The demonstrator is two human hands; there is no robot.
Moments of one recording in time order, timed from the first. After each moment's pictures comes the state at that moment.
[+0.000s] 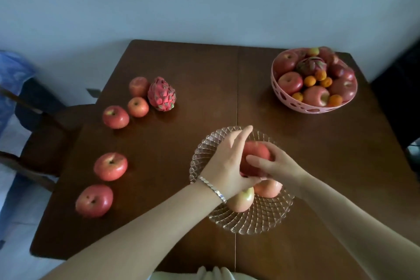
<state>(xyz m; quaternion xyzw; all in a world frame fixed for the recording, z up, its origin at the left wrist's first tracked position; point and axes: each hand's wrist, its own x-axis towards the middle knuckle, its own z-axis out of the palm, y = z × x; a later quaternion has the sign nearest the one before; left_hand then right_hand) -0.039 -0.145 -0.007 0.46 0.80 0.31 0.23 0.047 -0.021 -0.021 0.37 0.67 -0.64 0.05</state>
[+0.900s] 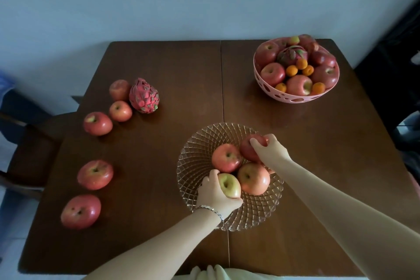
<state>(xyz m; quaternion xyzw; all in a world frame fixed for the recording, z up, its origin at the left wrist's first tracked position) 0.000 -0.150 -0.091 0.20 0.88 0.23 0.37 0.041 0.015 -0.065 0.54 0.72 -0.44 0.05</state>
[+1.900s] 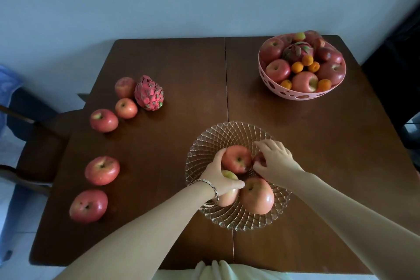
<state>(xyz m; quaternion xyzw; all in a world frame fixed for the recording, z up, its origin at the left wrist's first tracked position) -0.037 -0.141 -0.085 0.22 0.80 0.28 0.48 0.068 0.003 -0.072 0.30 0.92 -0.23 0.12</state>
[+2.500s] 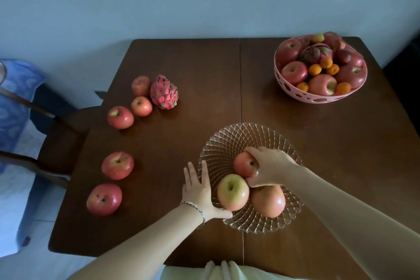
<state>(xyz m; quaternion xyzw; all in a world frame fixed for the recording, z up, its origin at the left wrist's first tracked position) -0.038 -0.202 -0.091 0.30 0.88 0.01 0.36 0.033 -0.008 -0.078 0.18 0.94 -0.16 0.23</state>
